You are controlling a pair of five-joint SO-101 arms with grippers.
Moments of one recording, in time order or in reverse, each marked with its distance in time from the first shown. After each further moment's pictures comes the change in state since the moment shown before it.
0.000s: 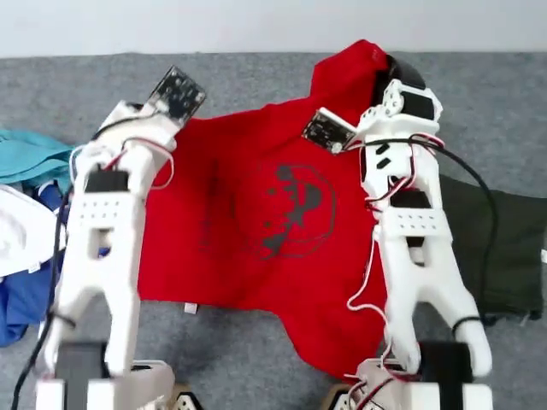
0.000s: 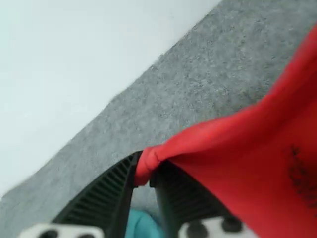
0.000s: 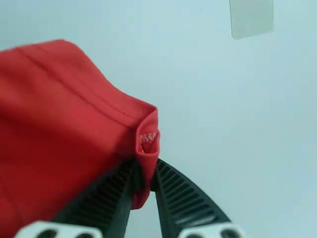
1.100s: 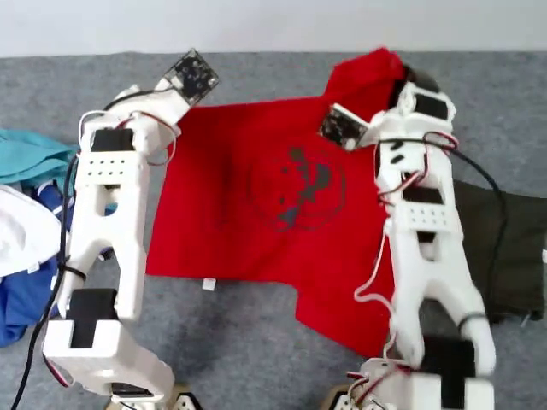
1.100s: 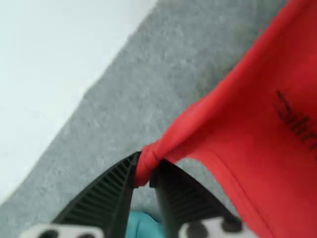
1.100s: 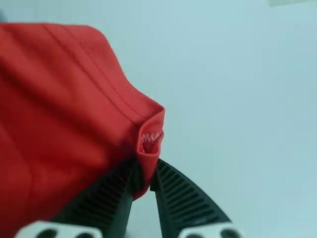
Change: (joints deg) left arm -0.1 15.3 -20.0 15.7 -8.2; right arm 4.0 -2.0 -0.4 13.8 2.5
